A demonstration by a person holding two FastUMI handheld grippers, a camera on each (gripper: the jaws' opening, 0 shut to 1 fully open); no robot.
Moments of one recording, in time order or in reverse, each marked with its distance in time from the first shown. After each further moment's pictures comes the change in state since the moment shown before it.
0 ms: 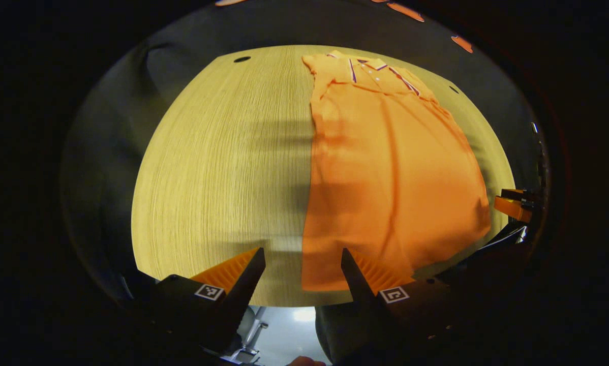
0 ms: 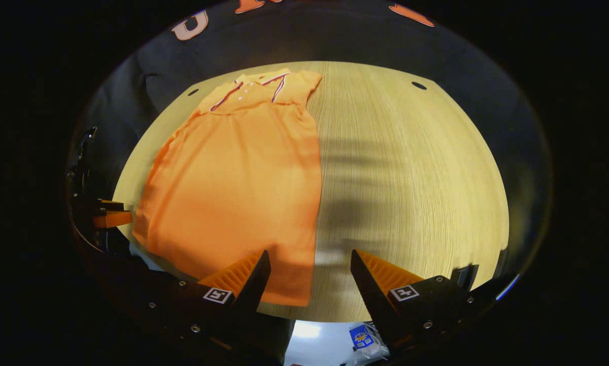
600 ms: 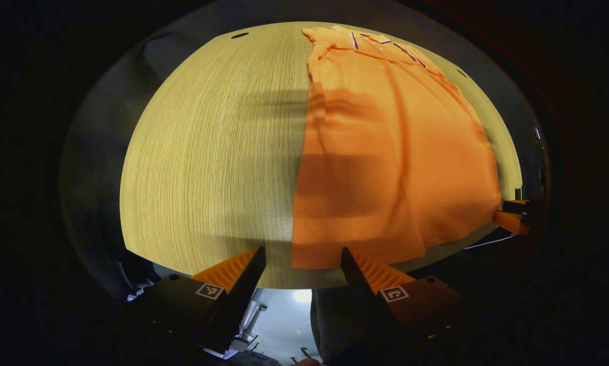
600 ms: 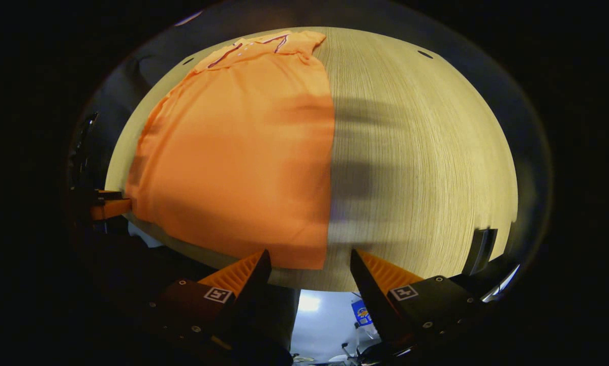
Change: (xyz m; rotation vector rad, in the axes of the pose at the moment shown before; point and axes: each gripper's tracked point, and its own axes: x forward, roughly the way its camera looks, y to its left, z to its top) left arm 0.017 -0.007 -0.030 0.002 0.128 0.030; right arm 0.011 0.020 -0.055 0.021 0.191 -0.008
